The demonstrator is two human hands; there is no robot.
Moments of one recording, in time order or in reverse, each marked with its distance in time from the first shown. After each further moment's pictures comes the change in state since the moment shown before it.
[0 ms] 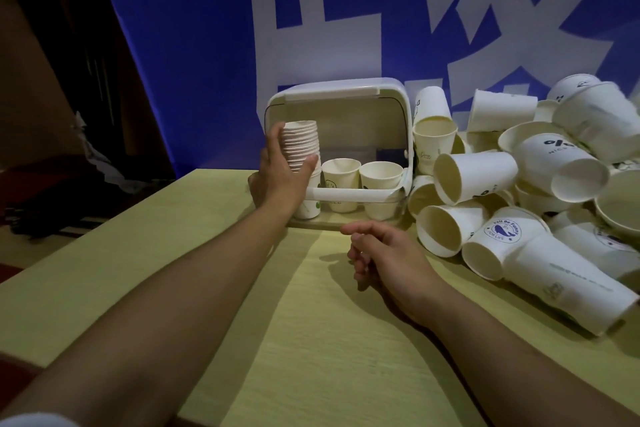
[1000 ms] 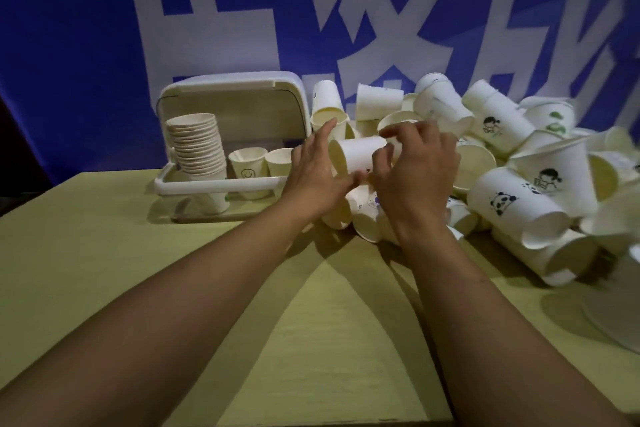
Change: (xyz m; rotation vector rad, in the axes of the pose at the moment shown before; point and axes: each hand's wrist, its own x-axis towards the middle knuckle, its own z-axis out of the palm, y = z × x) left_hand -0.105 0.139 0.050 -0.181 -0.520 0.314; right_hand -0.038 -0.083 -0.088 -1.182 1.078 -0.476
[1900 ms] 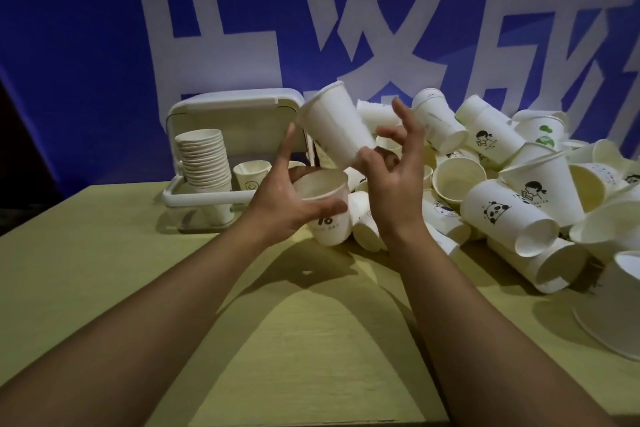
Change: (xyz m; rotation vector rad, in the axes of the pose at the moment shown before) left_hand -0.047 -0.007 -0.062 -0.368 -0.124 0.003; right_hand -0.009 -0.020 -0.009 1.061 -0.143 0.148
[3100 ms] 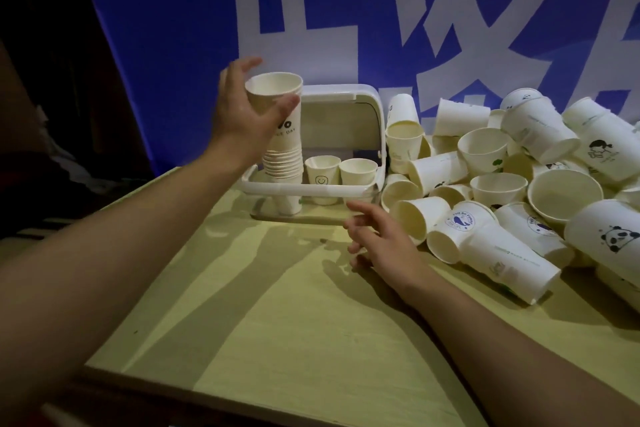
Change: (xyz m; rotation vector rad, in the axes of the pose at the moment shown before) left_hand 0.027 -0.005 -0.143 0.328 0.612 0.177; right_hand -0.059 0.047 0.052 0.027 -0.567 0.549
